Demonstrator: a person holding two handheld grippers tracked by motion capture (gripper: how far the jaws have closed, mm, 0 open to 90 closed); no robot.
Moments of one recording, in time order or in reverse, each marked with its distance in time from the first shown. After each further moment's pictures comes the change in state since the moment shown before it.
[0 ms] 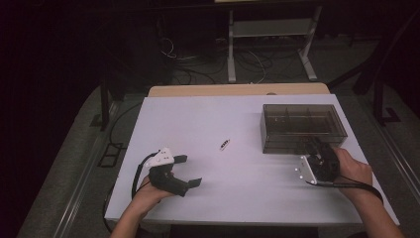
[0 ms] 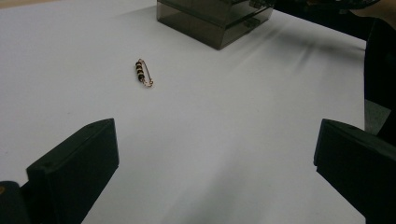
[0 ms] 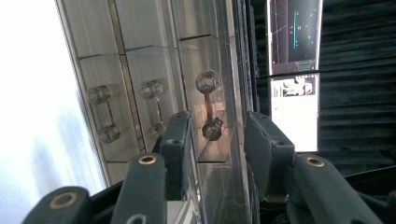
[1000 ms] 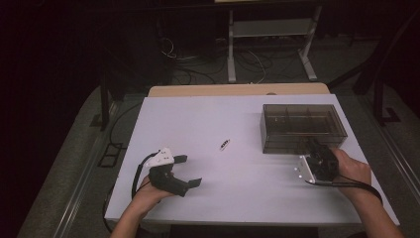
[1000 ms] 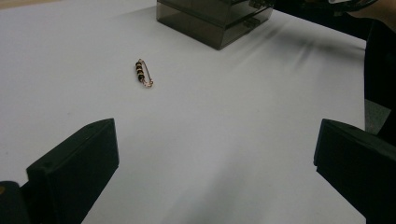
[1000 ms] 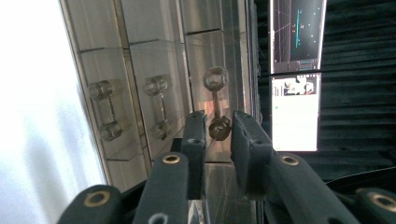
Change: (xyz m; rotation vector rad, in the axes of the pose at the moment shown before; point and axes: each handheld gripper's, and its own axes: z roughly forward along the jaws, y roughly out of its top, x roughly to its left) left arm 0.000 0.000 0.000 -0.002 0.001 0.000; right arm 0.002 0.000 0.004 0.015 0.004 -0.014
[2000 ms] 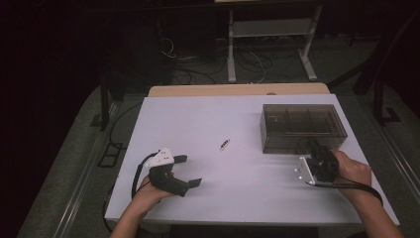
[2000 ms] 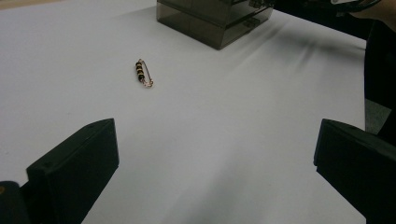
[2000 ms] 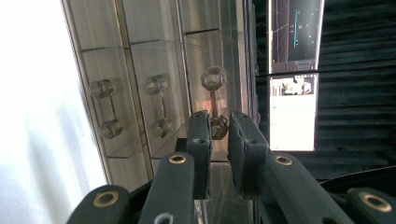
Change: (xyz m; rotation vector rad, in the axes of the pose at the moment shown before) left arm 0.000 0.000 0.000 0.001 0.000 0.002; right arm 0.001 0.000 -0.004 0.000 -0.006 -0.013
